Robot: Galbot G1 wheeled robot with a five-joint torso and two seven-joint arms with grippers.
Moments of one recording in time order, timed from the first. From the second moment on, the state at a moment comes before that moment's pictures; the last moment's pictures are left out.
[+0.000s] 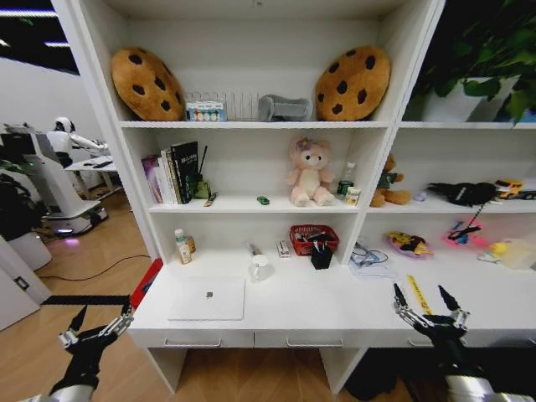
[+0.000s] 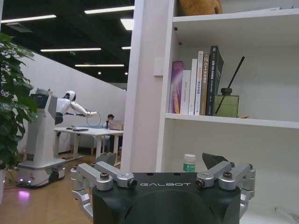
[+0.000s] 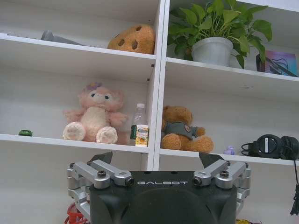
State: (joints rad) left arm 1.98 -1.34 -0.95 -2.33 -0.53 -0.14 -0.13; right arm -1.99 1.16 0.98 2.19 0.50 0.44 0.05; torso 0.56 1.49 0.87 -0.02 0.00
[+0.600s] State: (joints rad) left arm 1.98 -1.34 -0.95 -2.33 -0.53 -0.14 -0.13; right arm -1.99 1.16 0.98 2.19 0.50 0.44 0.05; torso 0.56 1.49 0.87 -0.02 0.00
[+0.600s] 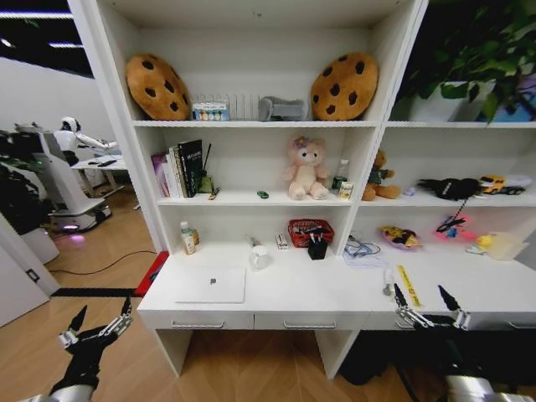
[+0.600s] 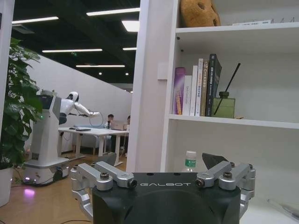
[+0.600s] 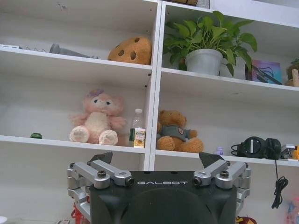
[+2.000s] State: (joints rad) left arm 1.98 -1.34 -0.95 -2.33 -0.53 -0.14 -0.13; right arm -1.99 1.16 0.98 2.19 0.50 0.44 0.05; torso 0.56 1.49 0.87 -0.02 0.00
